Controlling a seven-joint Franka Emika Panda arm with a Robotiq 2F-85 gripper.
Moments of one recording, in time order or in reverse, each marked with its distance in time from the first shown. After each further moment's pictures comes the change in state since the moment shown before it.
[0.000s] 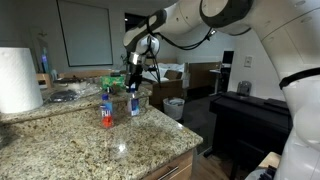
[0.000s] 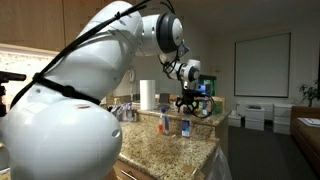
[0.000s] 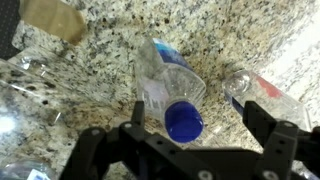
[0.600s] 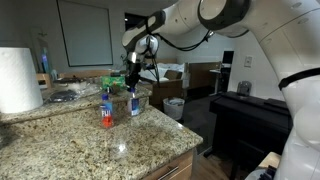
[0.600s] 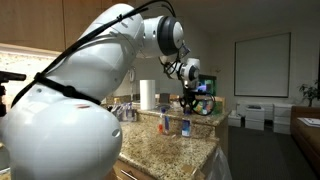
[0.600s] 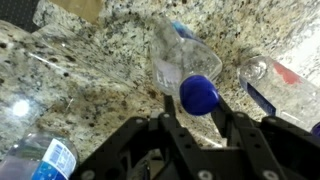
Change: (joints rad) arm 0.003 0.022 0.003 0.048 -0.043 0.044 0.010
